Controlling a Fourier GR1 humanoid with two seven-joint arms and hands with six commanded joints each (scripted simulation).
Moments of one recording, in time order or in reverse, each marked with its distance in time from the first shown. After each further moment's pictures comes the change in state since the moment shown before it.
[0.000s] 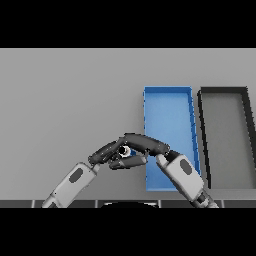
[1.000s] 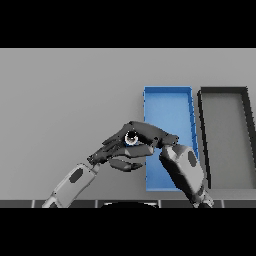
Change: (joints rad) left arm 0.012 -0.006 0.003 0.030 0.015 0.022 0.182; right arm -0.107 0.064 -0.154 -0.047 -0.283 -0.089 0.193
